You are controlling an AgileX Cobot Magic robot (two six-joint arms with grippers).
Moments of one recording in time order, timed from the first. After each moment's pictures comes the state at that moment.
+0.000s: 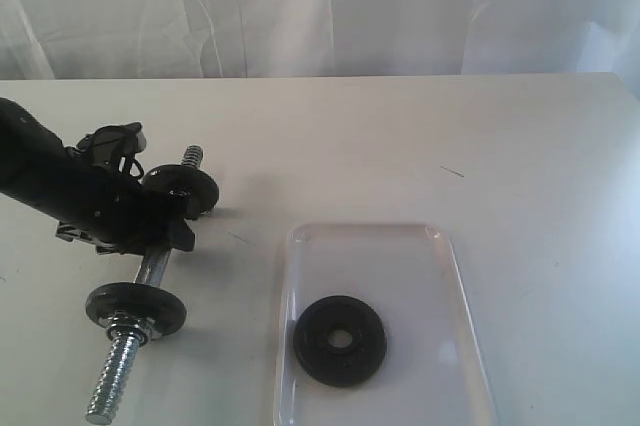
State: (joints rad) left arm -0.27 1.81 -0.96 -0.84 0.46 0.57; right arm 0.08 0.01 -0.01 0.00 0.34 0.07
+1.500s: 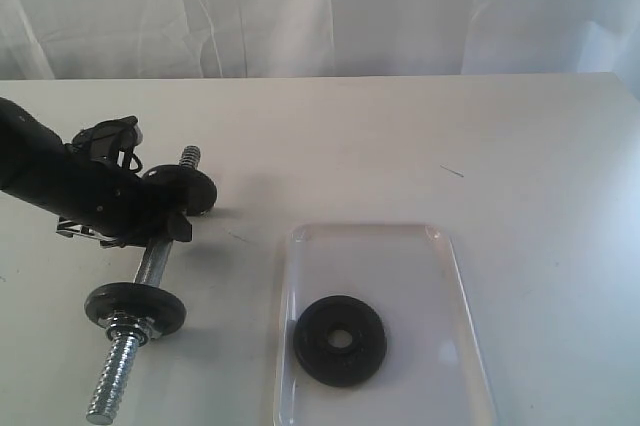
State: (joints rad) left arm -0.27 1.81 -0.96 -0.88 0.41 0.58; right arm 0.08 0.01 -0.01 0.00 0.34 0.07
